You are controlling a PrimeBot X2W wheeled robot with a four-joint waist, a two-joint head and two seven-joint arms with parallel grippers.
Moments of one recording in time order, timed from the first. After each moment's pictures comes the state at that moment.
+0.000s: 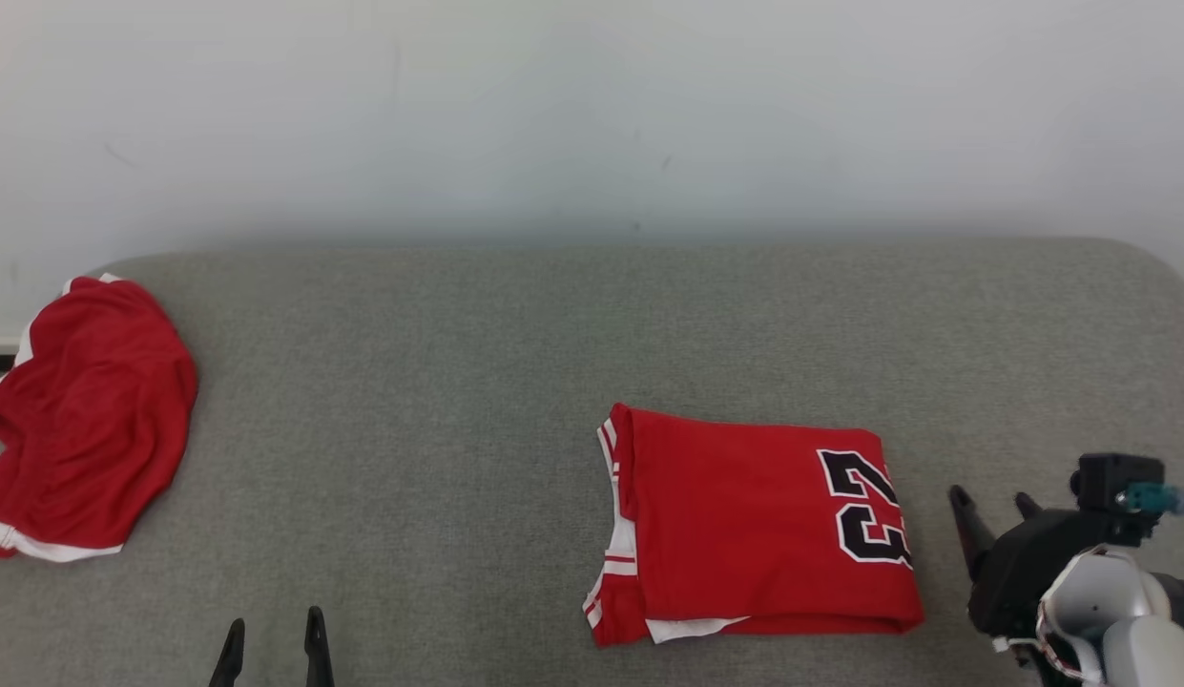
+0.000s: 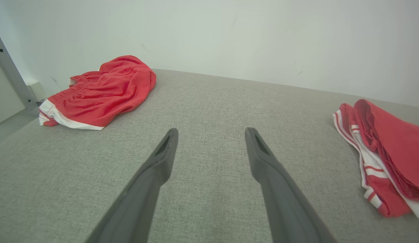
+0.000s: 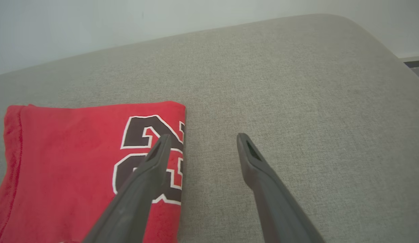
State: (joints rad) left arm 0.08 0.05 0.03 0.22 -0.19 -0.05 -0.26; right arm -0.17 -0.16 -0.20 0.26 0.20 0.13 0.38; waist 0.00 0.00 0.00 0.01
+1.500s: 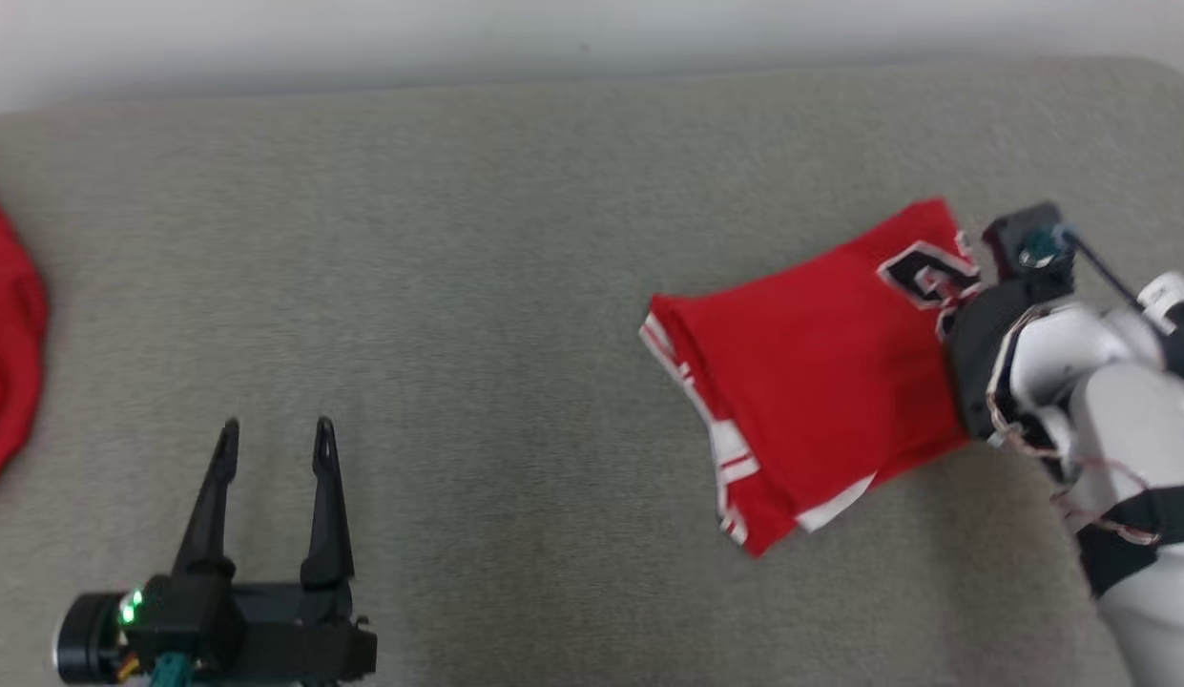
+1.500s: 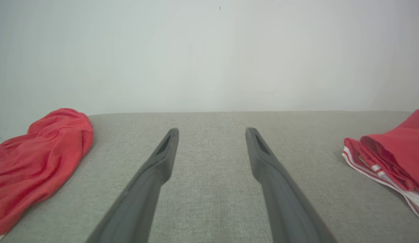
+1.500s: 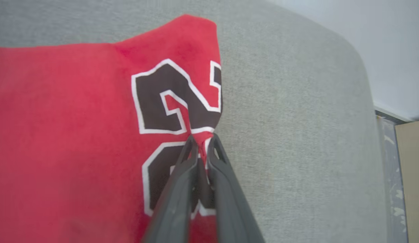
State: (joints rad) left arm -0.09 0.06 -0.03 0.02 -0.10 -0.04 -0.26; right arm -0.62 -0.37 0.12 0.44 0.05 0.13 0.67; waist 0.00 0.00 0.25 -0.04
